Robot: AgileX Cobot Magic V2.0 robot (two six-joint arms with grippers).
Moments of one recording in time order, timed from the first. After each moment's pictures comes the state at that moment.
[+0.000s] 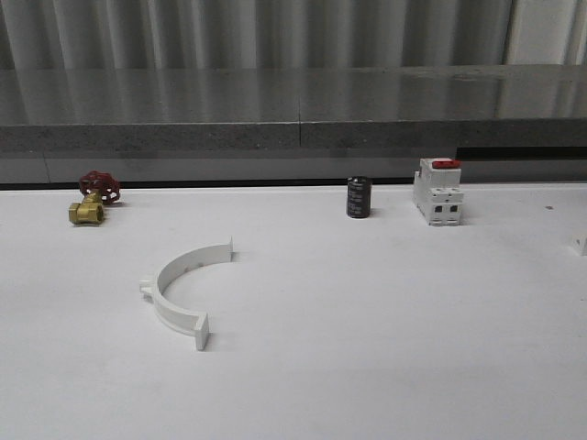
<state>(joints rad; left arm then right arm) -0.12 0.29 -0.38 -0.03 0.53 -0.14 -0.27 1.87 -1.16 0.10 0.72 -0.25</state>
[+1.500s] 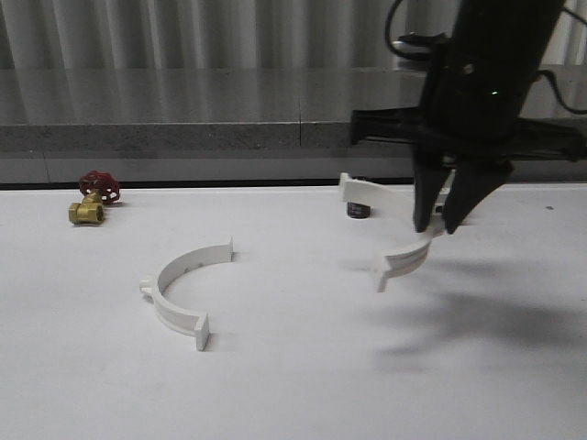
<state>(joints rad) -0.12 0.29 -0.38 -0.03 0.53 -0.14 0.45 1.76 -1.26 -0.06 0.82 0.57</state>
